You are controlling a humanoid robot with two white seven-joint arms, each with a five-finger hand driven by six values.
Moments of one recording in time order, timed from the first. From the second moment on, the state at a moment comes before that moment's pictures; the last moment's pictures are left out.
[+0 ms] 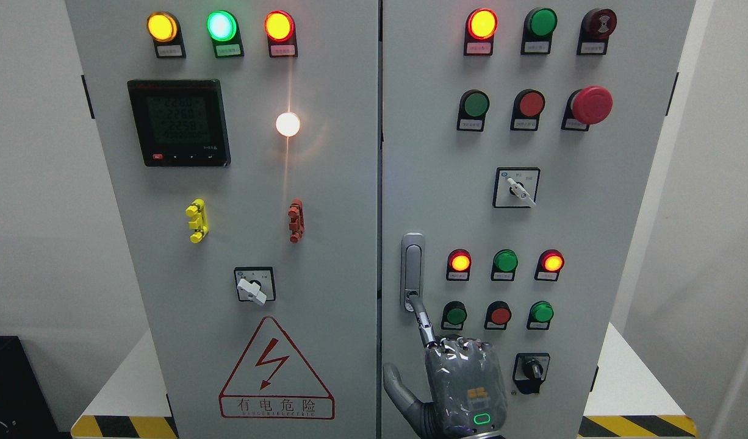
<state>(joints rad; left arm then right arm) 0.00 -0.10 -0.10 -0.07 0.07 -0.06 0.01 -0.28 0.13 0.31 -1.71 1.48 0.11 -0.21</state>
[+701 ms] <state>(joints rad) 0.00 -0.10 -0.10 -0.07 0.07 -0.06 0.01 -0.30 0.13 0.31 -1.68 1.48 0.11 -0.21</state>
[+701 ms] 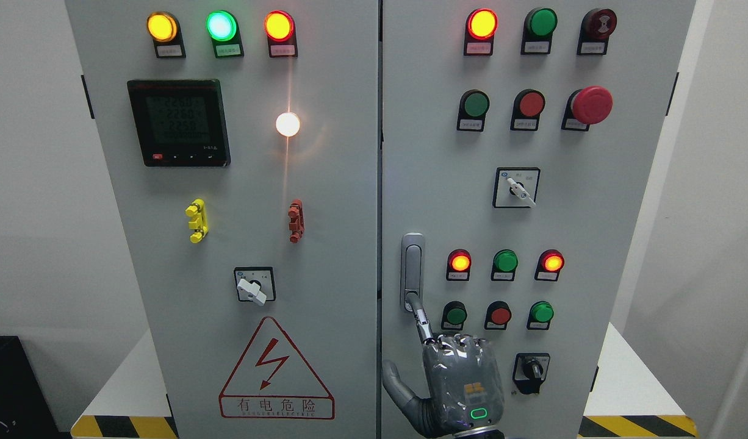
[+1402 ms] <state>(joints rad) 0.00 -0.10 -0.10 -0.07 0.07 -0.06 0.01 -0.31 0.13 0.31 -1.66 1.48 0.11 -0.21</state>
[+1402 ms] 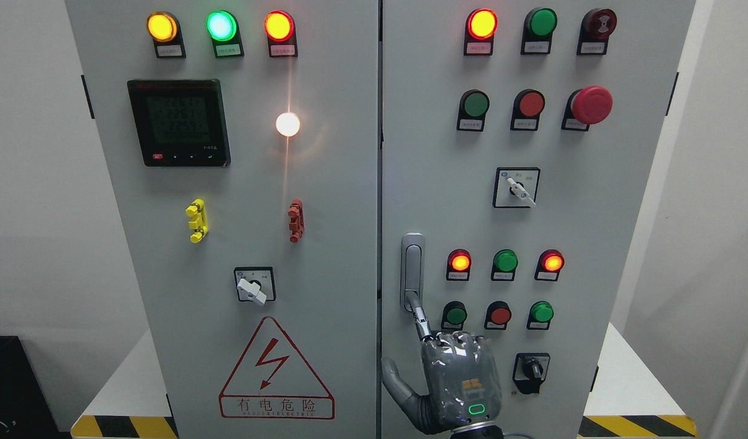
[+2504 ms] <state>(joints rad) 0.00 -0.10 -0.10 -0.07 0.07 -0.06 0.01 -0.32 0.13 0.31 -1.65 1.48 0.11 -0.19</state>
